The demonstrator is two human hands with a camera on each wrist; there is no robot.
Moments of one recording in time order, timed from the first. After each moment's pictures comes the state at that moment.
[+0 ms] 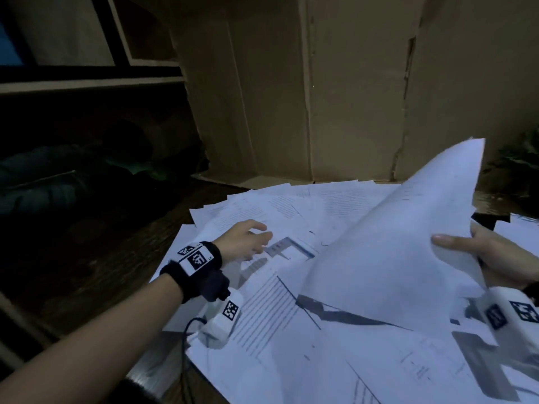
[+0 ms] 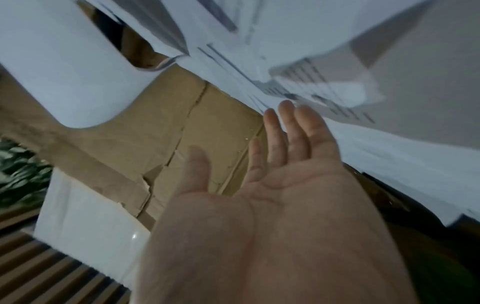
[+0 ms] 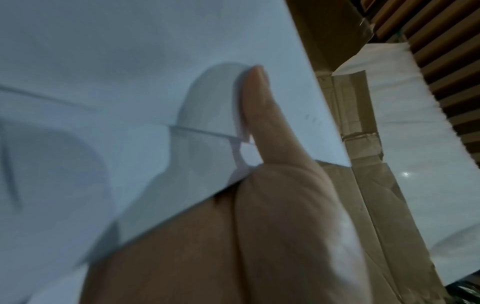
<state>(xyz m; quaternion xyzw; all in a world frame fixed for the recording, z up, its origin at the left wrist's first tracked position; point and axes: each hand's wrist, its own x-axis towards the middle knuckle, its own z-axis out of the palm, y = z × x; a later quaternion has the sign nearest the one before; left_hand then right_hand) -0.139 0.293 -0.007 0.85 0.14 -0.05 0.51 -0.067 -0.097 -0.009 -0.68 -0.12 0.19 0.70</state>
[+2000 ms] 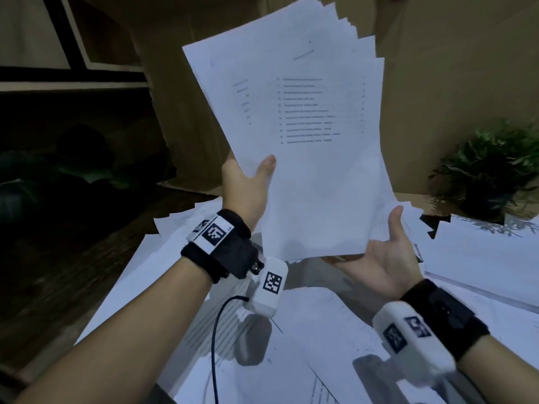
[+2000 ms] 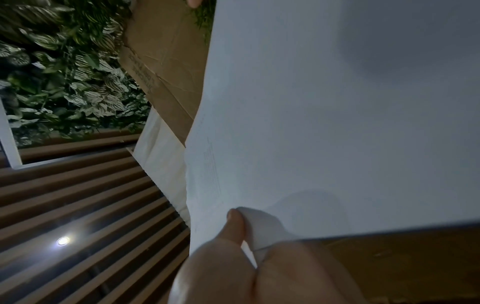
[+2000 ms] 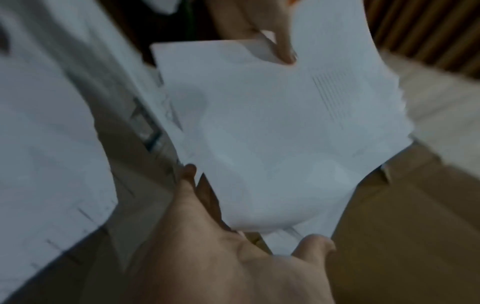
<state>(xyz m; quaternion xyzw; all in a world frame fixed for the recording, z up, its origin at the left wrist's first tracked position) -0.116 0.189 0.067 0.64 -0.05 0.38 0.67 -0.099 -0.025 -0.024 -0.22 -0.09 0.33 0.91</state>
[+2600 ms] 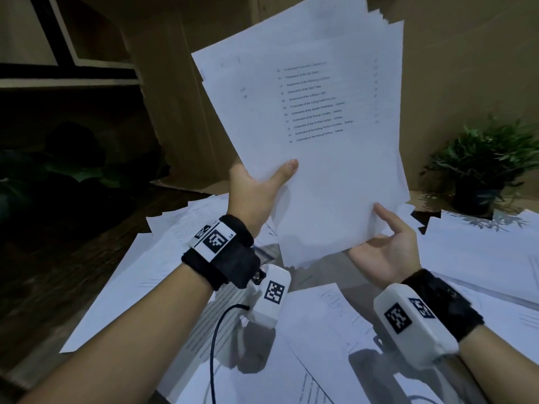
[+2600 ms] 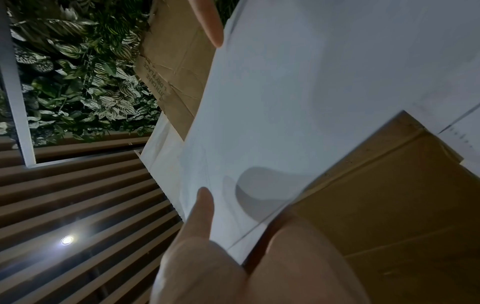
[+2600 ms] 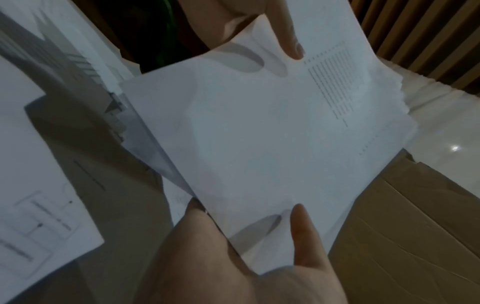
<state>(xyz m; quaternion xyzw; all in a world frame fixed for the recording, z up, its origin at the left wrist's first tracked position) -0.129 0.166 0.064 0.64 -0.06 0.32 0.70 -0.105 -0.033 -0.007 -0.18 -0.02 0.21 0.96</state>
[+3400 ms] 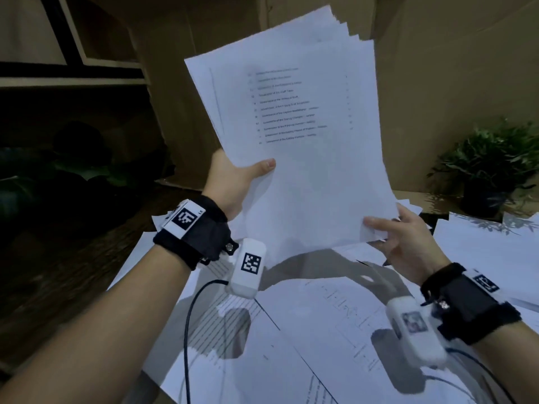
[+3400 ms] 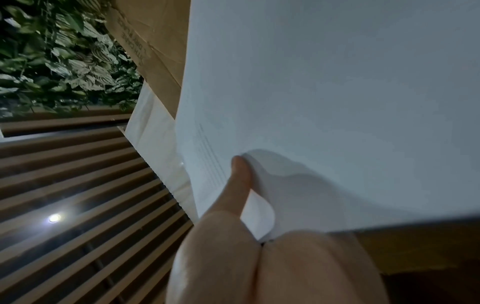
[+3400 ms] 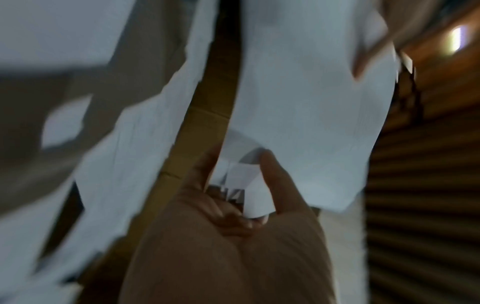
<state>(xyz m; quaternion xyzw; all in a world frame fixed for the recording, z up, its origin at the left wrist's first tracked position) -0.124 0.211 0.083 0.67 -0.09 0.25 0.70 -0.083 -0.057 -0.003 -0.57 -0.10 0.05 0.82</state>
